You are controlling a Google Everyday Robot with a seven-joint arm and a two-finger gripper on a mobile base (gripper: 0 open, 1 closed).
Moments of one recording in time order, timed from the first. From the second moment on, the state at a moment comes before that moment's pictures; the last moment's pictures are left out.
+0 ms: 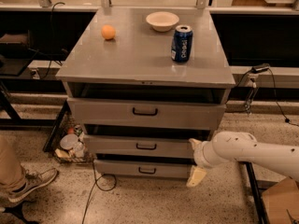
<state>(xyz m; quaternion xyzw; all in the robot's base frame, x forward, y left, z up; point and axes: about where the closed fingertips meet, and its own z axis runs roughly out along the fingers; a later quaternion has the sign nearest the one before) 0.539 -0.171 0.488 -0.64 0.73 0.04 0.24</state>
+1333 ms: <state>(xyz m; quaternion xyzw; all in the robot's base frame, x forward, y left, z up) 0.644 -0.150 0.405 -0.67 0.70 0.03 0.25</state>
